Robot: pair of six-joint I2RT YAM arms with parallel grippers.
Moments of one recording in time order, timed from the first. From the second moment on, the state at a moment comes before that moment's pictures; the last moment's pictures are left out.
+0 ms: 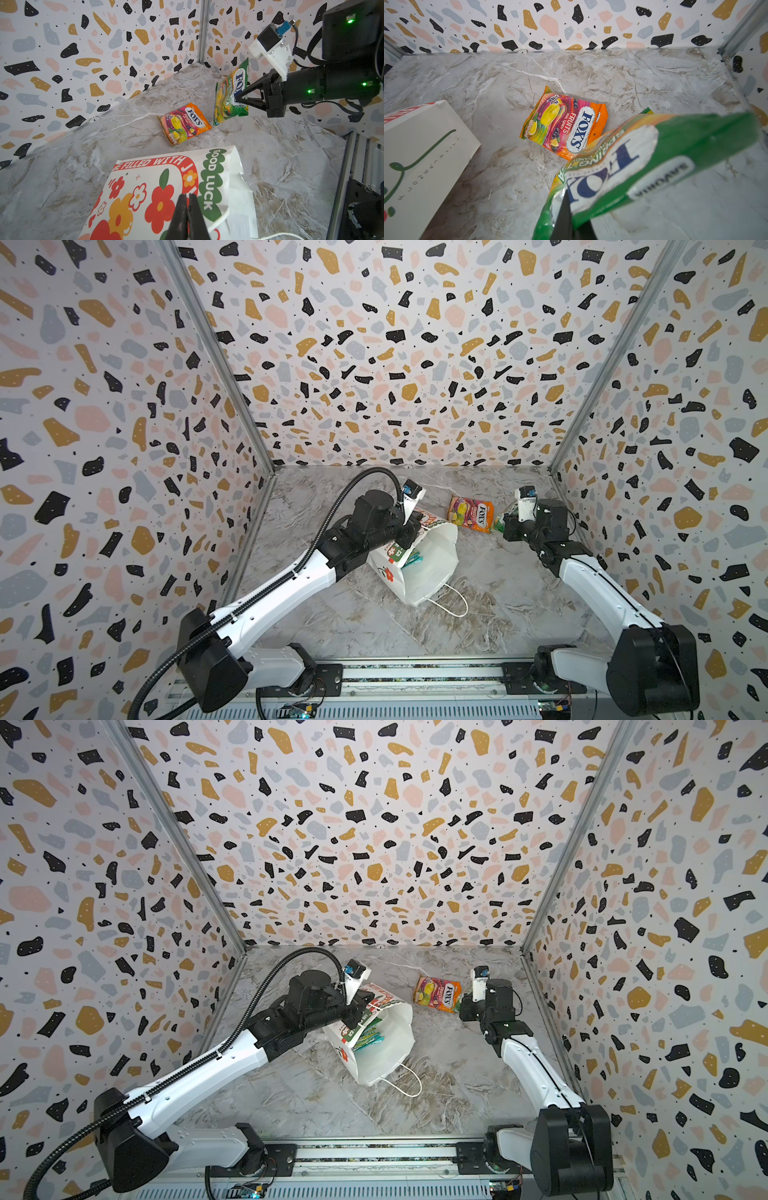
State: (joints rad) left arm -0.74 1.29 1.16 -0.28 0.09 0.00; right arm 0.08 1.25 0.80 -0.12 -0.19 0.05
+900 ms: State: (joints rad) left arm -0.75 1.31 1.16 -0.29 0.09 0.00; right arm -0.15 1.56 0.80 0.05 -0.32 0.02
